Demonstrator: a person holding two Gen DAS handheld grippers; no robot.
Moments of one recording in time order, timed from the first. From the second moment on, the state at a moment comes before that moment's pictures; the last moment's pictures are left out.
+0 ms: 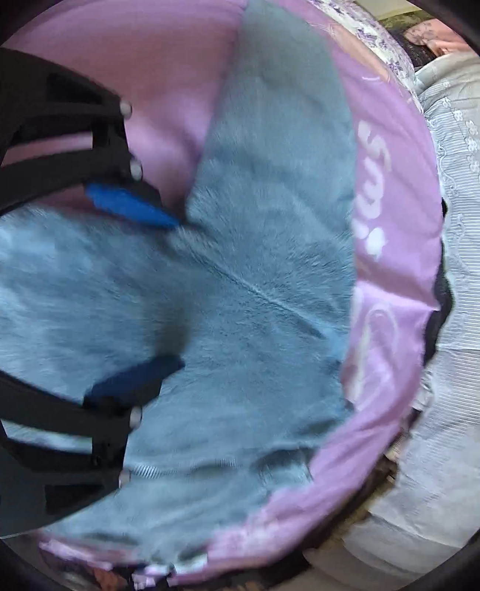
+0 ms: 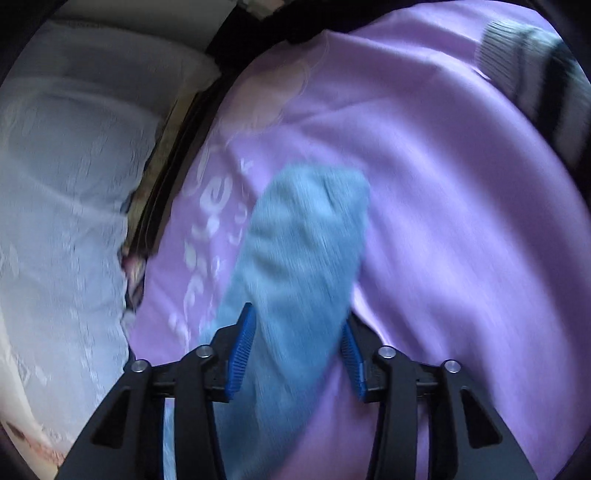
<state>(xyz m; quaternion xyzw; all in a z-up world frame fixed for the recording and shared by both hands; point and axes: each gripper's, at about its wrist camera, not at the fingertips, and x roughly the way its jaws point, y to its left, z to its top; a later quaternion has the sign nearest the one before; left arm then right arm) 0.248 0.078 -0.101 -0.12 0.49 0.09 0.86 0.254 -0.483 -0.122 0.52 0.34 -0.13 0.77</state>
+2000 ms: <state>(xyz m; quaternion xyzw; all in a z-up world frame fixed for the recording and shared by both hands) 0.204 0.355 -0.055 -0.32 0.38 0.27 0.82 0.268 -0.326 -0.055 0.27 0.37 0.07 0.89</state>
